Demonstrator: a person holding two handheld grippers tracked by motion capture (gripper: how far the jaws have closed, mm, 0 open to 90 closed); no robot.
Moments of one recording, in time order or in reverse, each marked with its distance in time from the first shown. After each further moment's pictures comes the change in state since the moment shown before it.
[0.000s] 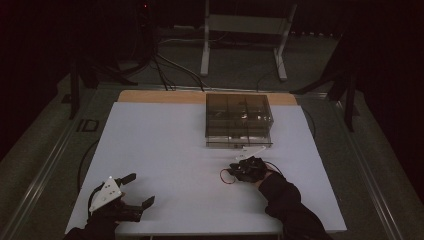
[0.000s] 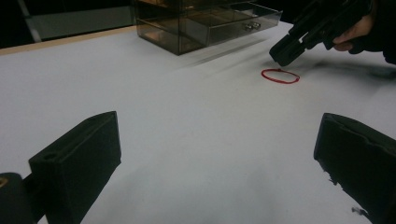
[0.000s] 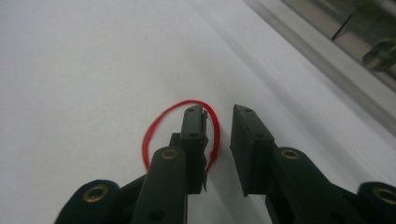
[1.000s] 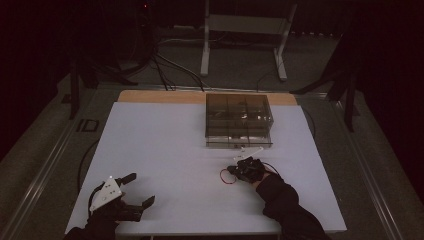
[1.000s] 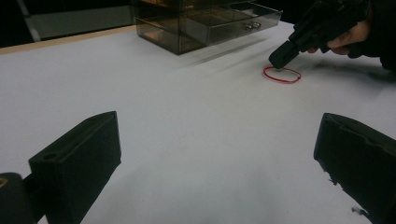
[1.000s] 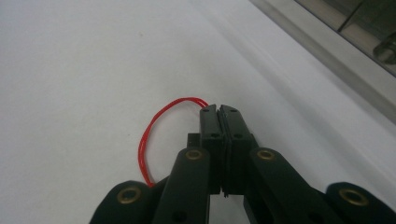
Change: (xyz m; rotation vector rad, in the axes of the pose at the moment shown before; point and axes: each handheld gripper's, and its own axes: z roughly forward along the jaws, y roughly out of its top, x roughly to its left) left arm 0.001 0.000 0.001 0.003 0.000 -0.002; right arm 0.003 0.000 0.005 0.016 -0.018 0.022
